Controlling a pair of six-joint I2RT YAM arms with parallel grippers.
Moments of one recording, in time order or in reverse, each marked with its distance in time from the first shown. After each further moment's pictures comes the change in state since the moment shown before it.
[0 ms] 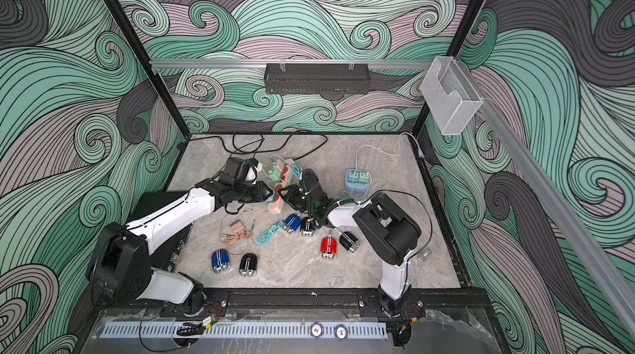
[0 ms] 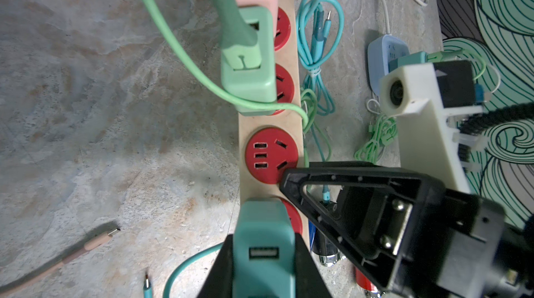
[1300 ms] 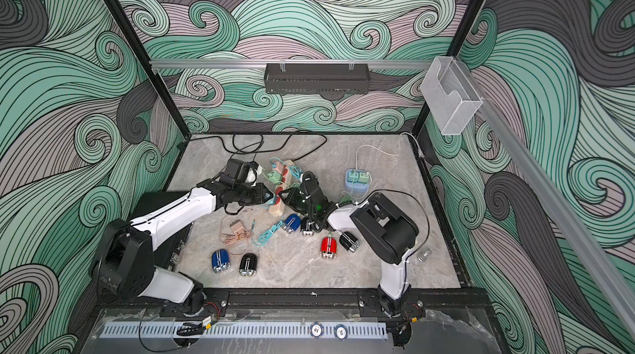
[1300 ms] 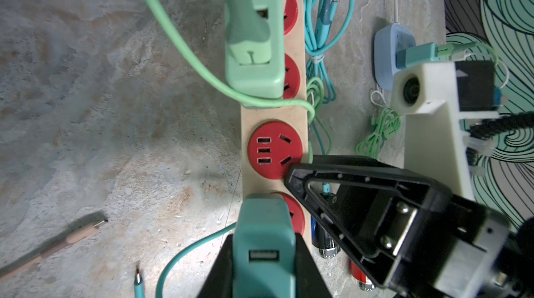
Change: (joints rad) left arm 0.032 0.018 -0.022 0.000 0.049 -0.006; right arm 0.009 0.015 -0.045 0.082 0.020 -0.045
